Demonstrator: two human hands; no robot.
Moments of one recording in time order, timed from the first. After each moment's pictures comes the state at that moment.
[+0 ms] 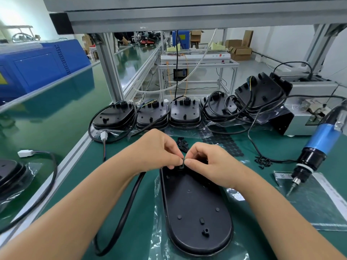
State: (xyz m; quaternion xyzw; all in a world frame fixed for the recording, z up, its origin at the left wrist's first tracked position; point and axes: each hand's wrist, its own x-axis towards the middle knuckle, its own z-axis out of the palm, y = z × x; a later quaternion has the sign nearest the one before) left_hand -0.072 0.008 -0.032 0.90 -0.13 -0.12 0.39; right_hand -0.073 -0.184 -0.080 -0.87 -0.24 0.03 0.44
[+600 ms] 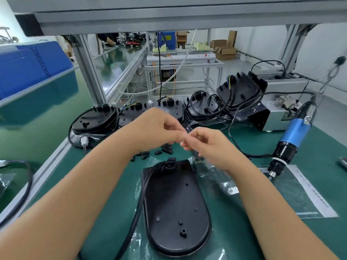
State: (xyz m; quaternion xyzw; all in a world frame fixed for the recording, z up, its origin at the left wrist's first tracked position) left_hand -0.053 -0.030 0.000 0.91 -0.23 -0.05 0.35; right_hand -0.064 -0.212 -0.066 -0.84 -0.13 -0.02 0.53
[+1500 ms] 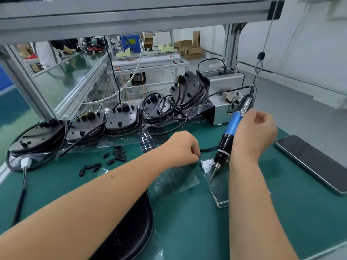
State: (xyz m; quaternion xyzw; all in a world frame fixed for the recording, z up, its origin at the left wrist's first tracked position) left_hand -0.034 -0.200 -0.065 0.92 -0.34 -0.08 0.20; right_hand -0.077 -0.345 -0.064 -0.56 0.35 -0.50 0.57
